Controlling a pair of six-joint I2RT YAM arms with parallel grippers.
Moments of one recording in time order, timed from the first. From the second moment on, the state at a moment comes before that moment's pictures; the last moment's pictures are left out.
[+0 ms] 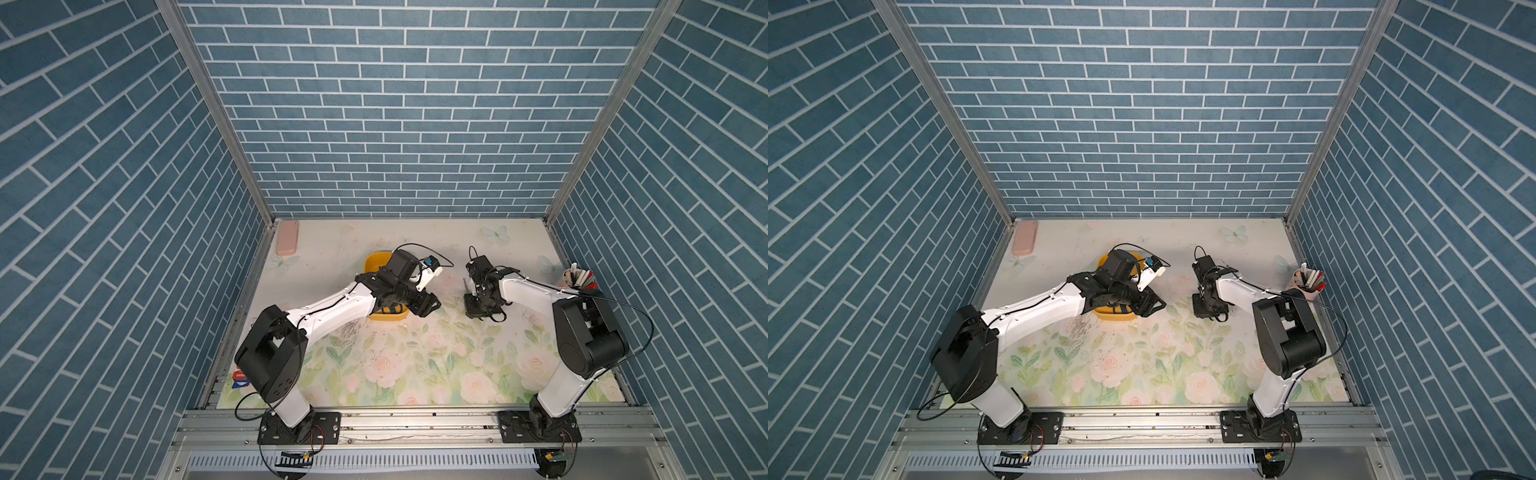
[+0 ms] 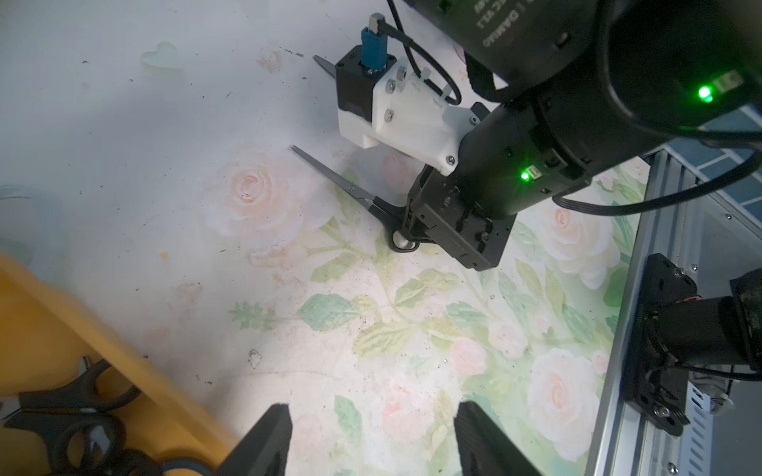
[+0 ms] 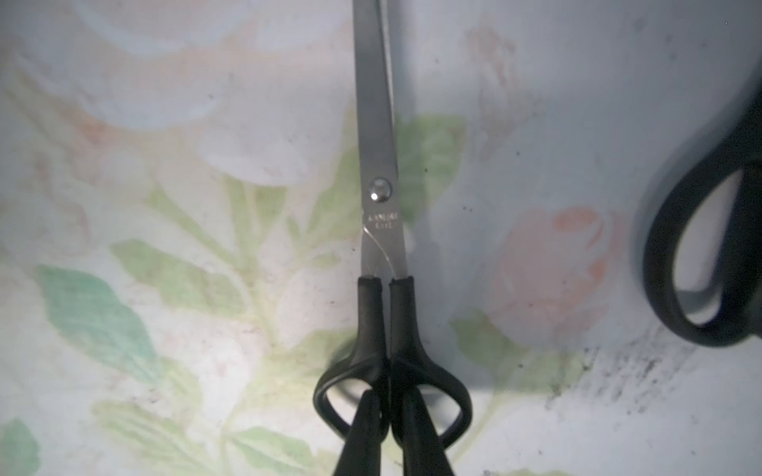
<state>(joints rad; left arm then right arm) -0.73 1.64 1.19 -0.34 0.35 -0.02 0.44 1.74 1.09 -0.72 0.00 0.31</state>
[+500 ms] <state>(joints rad) -0.41 1.47 1.03 -0.39 0.37 -0.02 0.72 1.86 1.62 -0.78 -0.15 0.32</state>
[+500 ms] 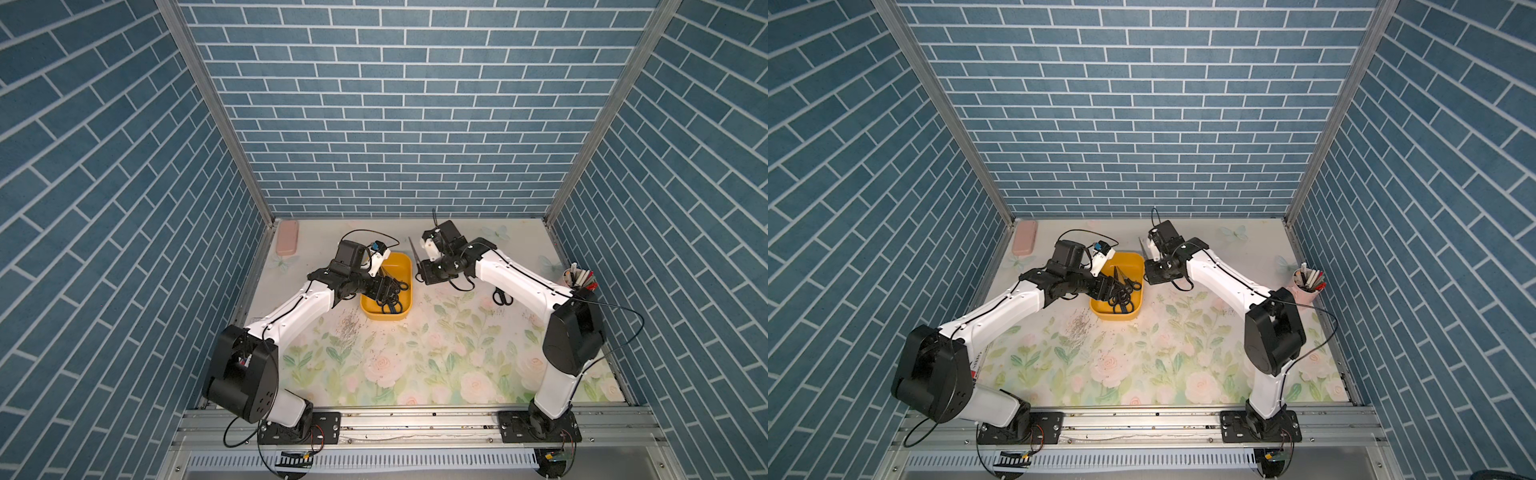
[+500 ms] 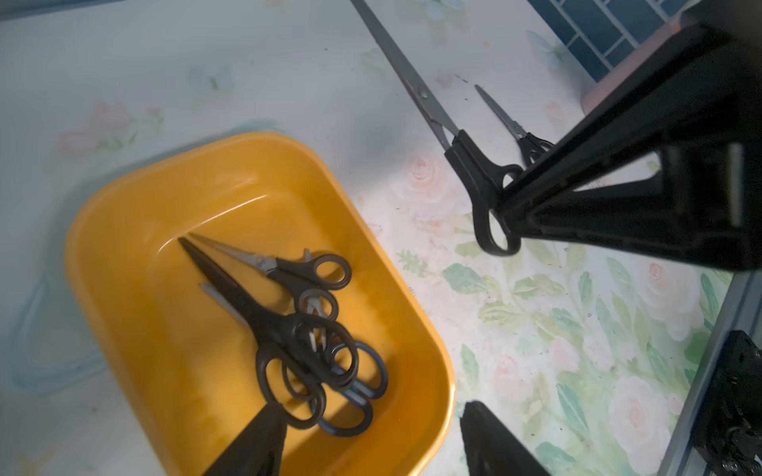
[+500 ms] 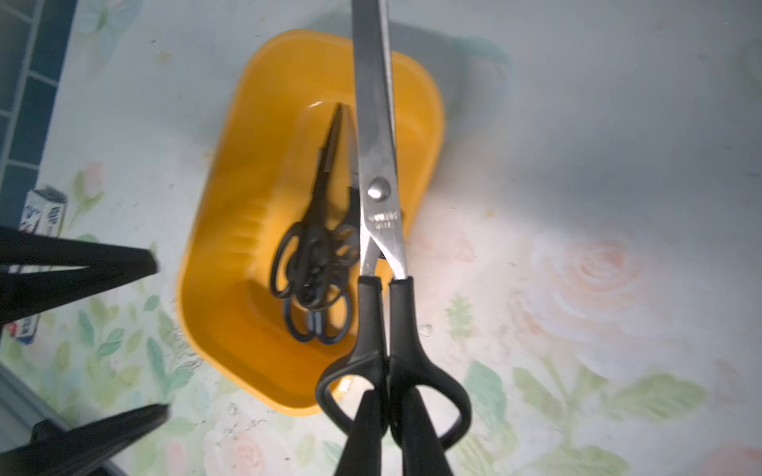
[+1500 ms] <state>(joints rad) -0.47 1.40 1.05 -0.34 0.47 -0.06 0.65 1.73 1.49 -0.74 0.00 0.37</state>
